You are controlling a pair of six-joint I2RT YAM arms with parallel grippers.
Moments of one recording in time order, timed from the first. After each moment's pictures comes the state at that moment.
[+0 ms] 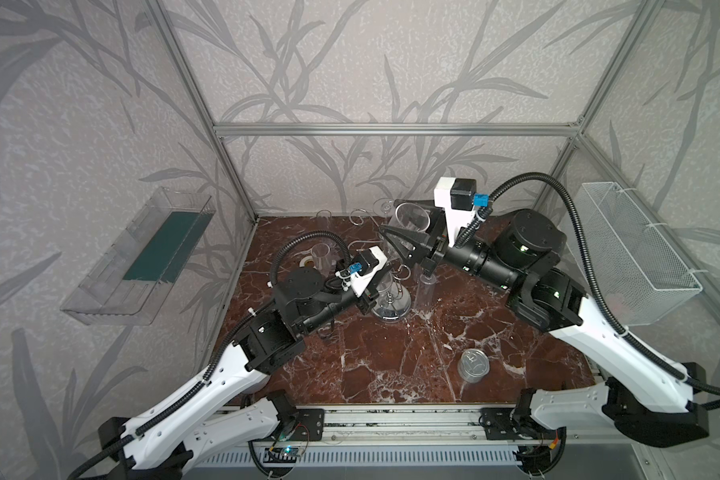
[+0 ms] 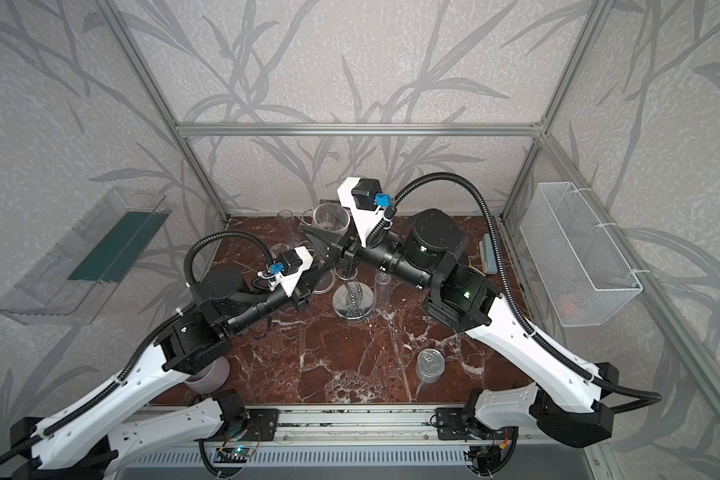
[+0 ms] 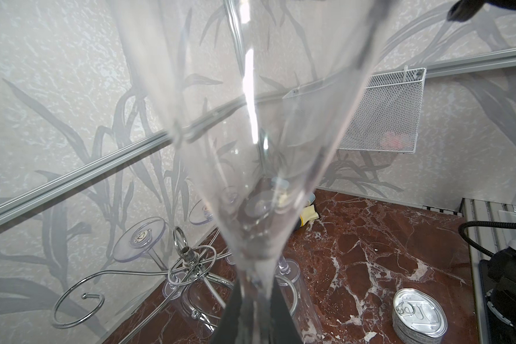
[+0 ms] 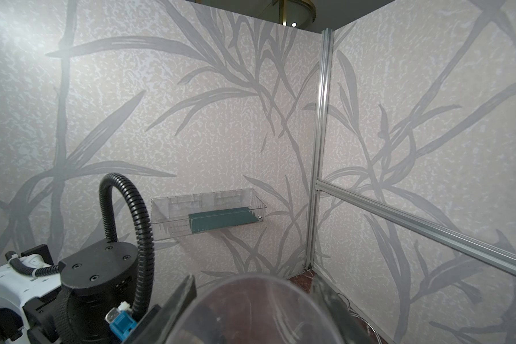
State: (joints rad) left arm -0.87 0.91 1.08 -0.17 0.04 0.26; right arm 0.98 1.29 1.66 -0.14 -0.14 0.03
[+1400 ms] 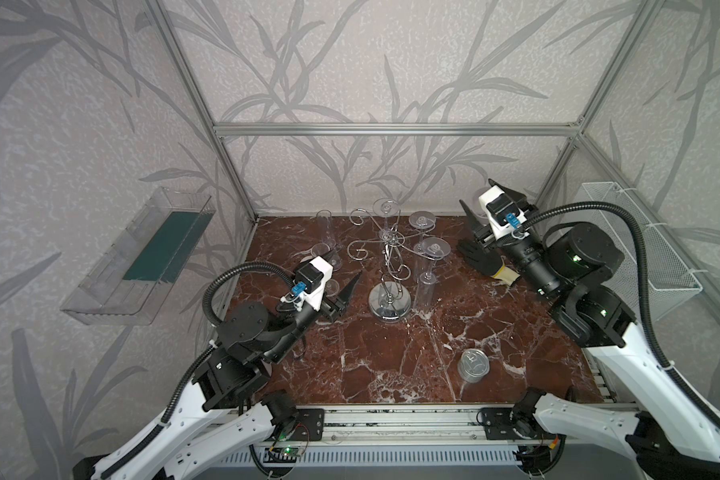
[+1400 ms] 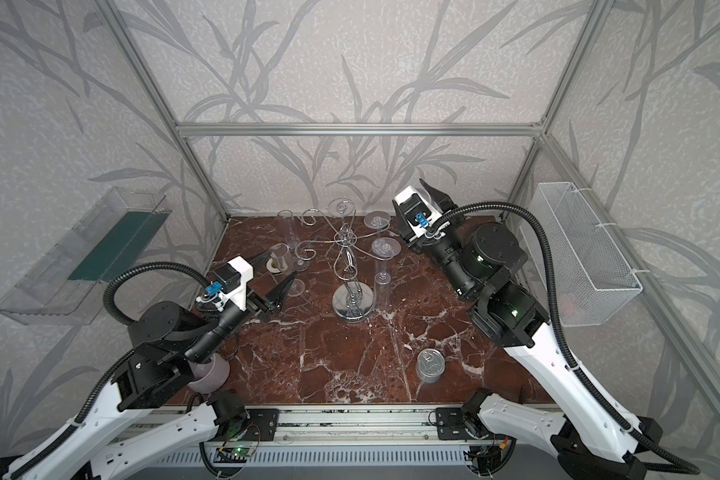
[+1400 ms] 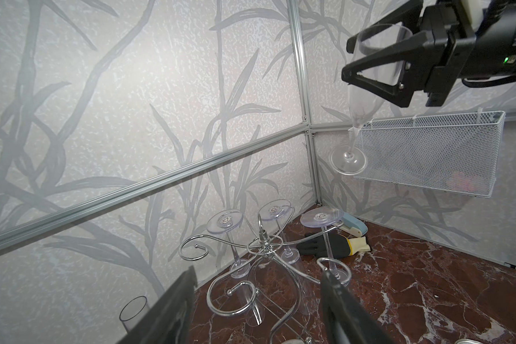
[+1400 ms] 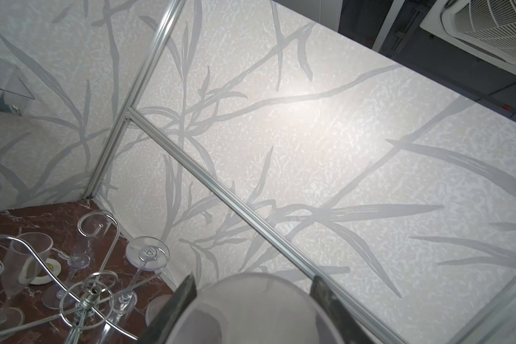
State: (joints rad) left arm -0.87 0.64 0.95 -0.15 -0.22 0.25; right arm 0.70 1.02 1.39 -0.16 0.25 -0.62
